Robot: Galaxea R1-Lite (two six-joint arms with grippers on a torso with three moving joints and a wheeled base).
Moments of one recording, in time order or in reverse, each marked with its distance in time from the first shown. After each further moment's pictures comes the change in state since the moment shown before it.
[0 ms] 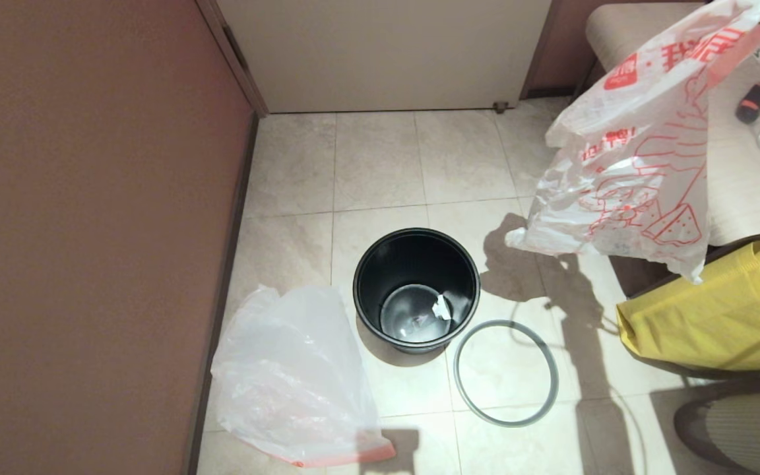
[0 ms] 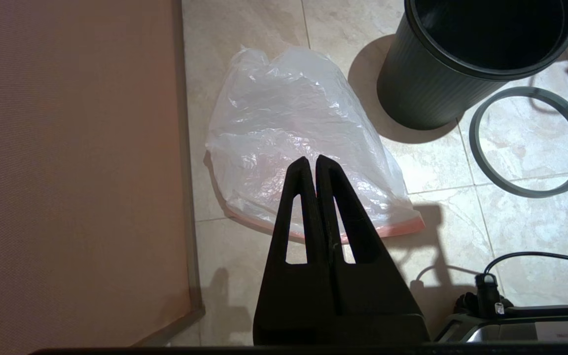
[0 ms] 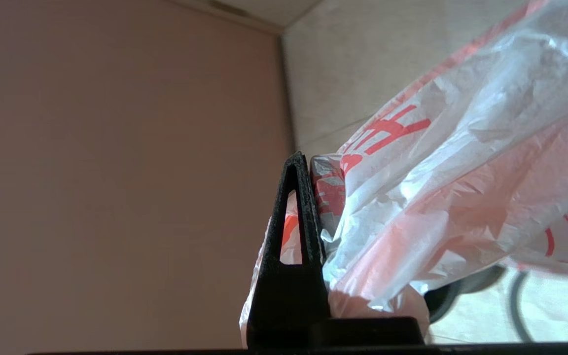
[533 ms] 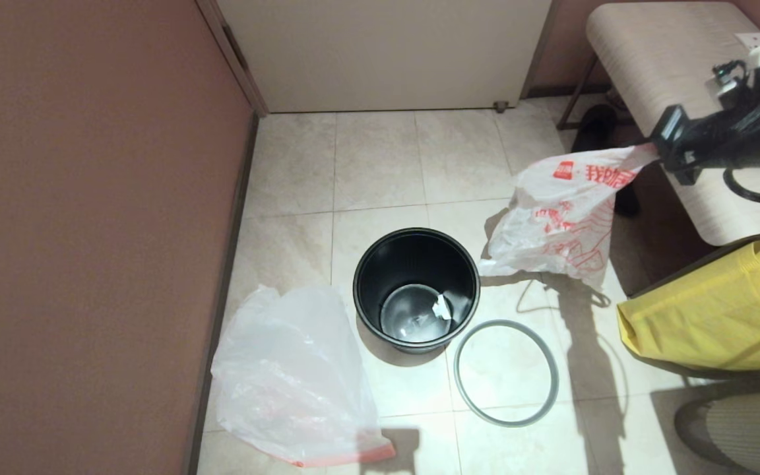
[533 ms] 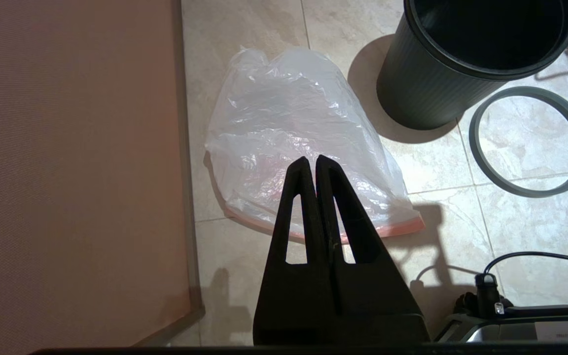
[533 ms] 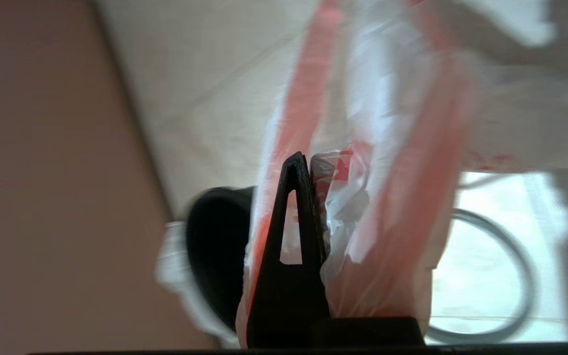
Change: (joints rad) left arm 0.000 0.000 0.000 0.000 0.000 0.000; right arm -0.020 0.362 0.008 -0.009 -0.186 -0.214
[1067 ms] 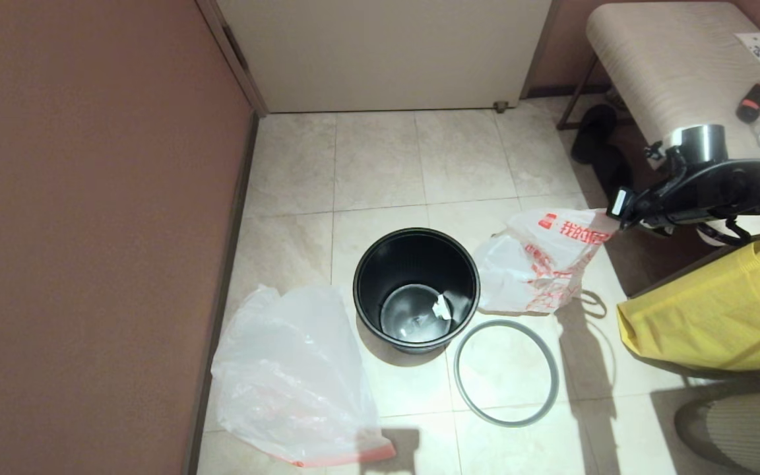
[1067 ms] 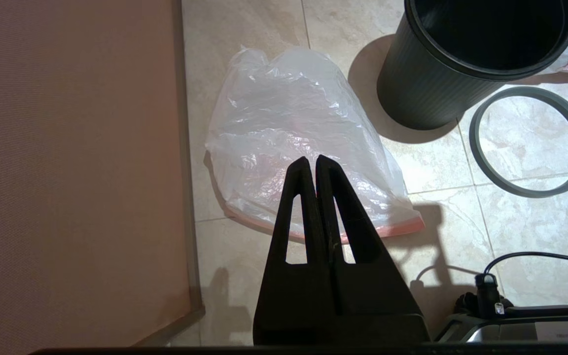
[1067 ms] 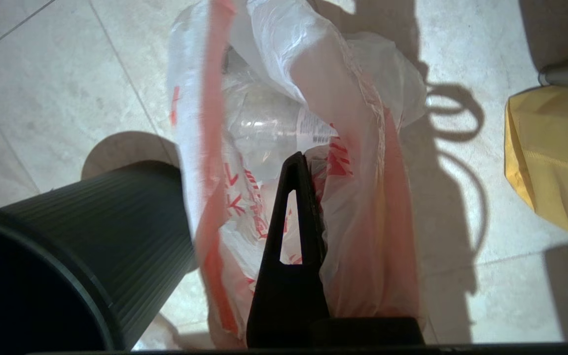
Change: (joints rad) left arm 0.000 0.000 0.000 0.000 0.000 0.000; right arm 0.037 0.172 0.001 0.063 -0.324 -0.230
